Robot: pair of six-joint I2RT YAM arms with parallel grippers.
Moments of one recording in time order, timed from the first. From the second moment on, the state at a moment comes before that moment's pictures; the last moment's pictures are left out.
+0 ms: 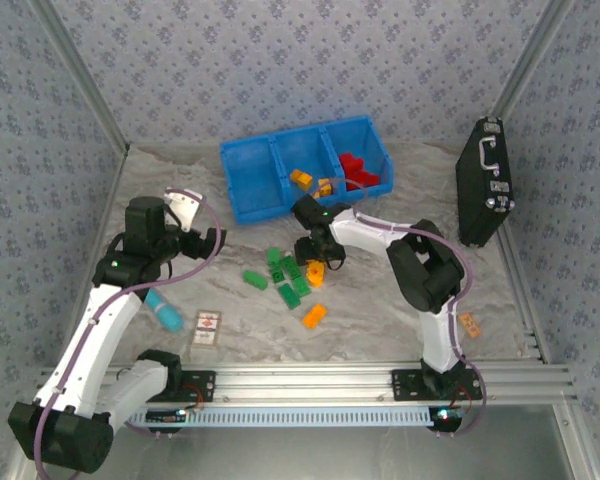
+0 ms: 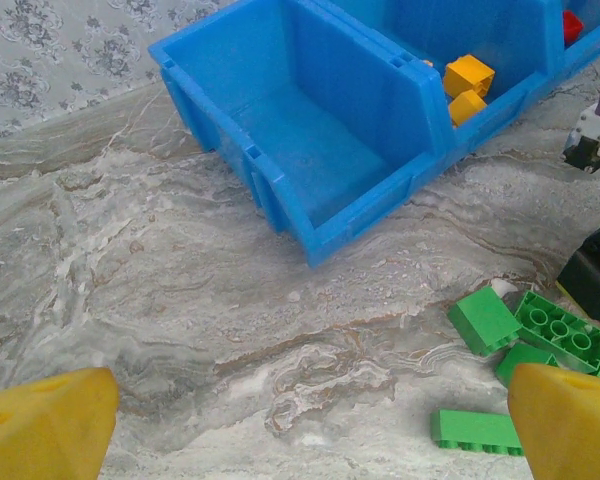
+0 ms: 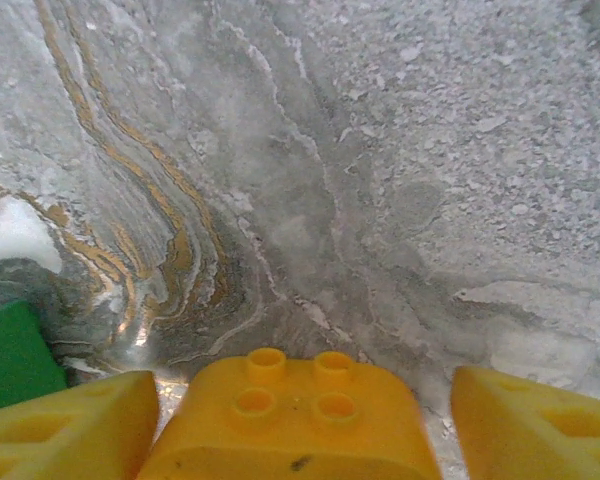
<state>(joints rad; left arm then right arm) -0.23 0.92 0.92 -0.58 0.12 0.16 0.70 2.01 1.42 -0.73 0.06 0.48</state>
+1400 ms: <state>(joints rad) -0.23 0.90 0.92 -0.58 0.09 0.17 0.55 2.35 2.15 -0.85 0.15 0.23</state>
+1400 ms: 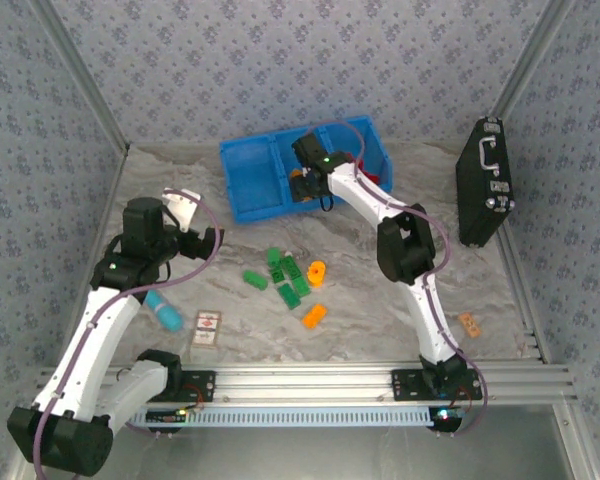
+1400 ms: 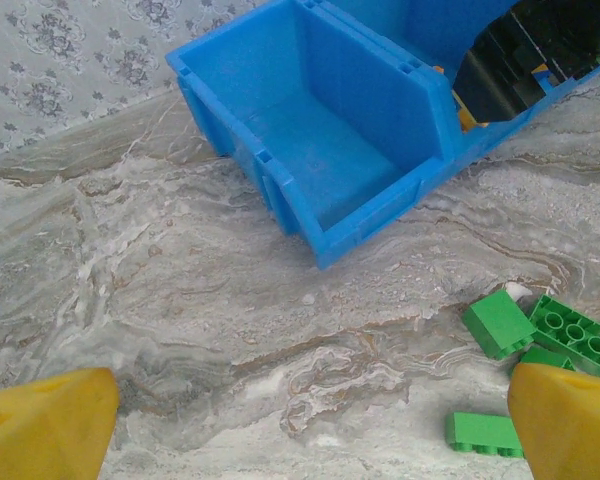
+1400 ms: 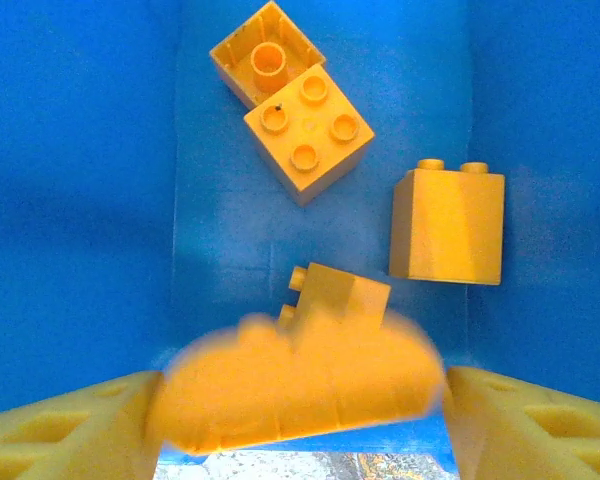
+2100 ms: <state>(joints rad) -0.23 0.88 0.92 -0.58 0.11 0.17 0.59 1.99 1.75 -0.78 0.14 0.30</state>
